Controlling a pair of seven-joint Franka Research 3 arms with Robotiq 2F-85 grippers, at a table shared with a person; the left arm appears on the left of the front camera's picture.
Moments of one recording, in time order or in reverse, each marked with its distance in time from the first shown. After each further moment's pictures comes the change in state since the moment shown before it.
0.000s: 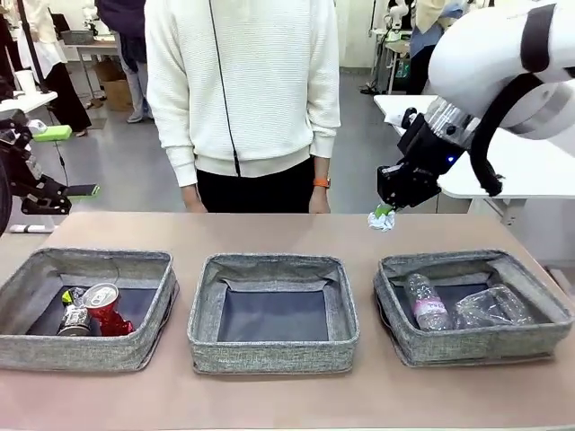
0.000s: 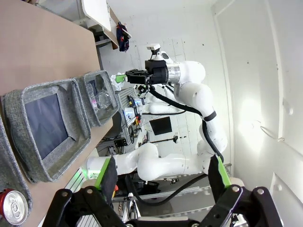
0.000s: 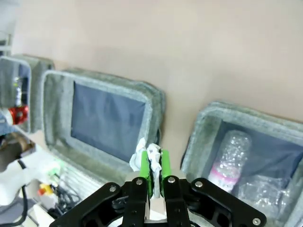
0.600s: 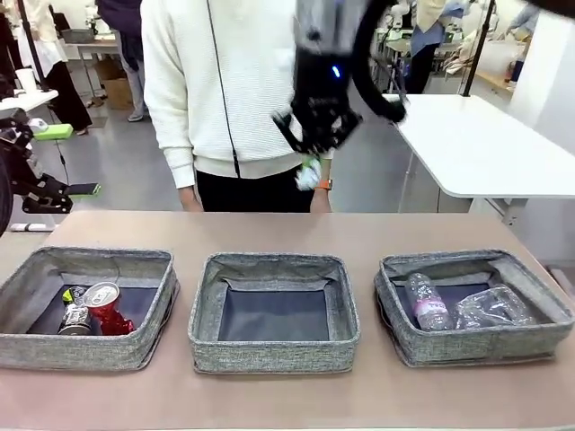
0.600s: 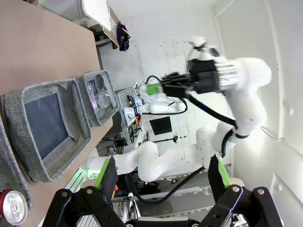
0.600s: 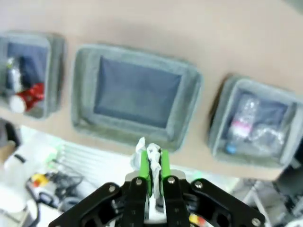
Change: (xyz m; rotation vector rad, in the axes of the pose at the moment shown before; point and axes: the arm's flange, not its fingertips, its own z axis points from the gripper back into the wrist) left arm 0.000 0.000 0.000 0.000 0.001 0.001; right arm 0.033 0.251 0.048 -0.328 0.176 0.017
